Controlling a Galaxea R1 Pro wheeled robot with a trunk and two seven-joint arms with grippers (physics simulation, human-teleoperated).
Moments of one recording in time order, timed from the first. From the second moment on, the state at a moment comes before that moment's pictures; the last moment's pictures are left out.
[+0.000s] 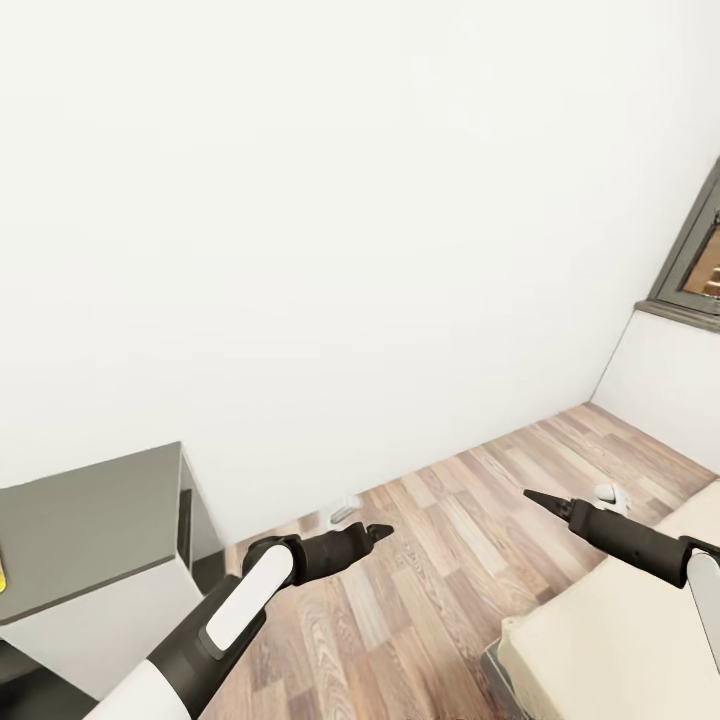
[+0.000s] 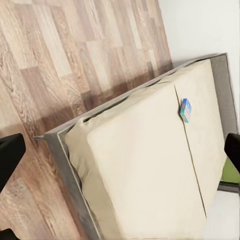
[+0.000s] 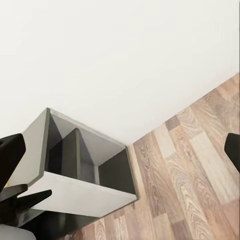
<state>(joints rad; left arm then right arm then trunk) -0.53 0.02 -0.58 -1.14 1.26 0.56 0.22 -0.34 -0.27 -0.44 -1.43 -0.42 0.98 0.75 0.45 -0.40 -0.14</state>
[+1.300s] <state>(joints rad) -0.53 0.02 -0.58 -1.14 1.26 0.56 0.22 -0.34 -0.27 -0.44 -1.43 -0.42 0.98 0.74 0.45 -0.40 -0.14</state>
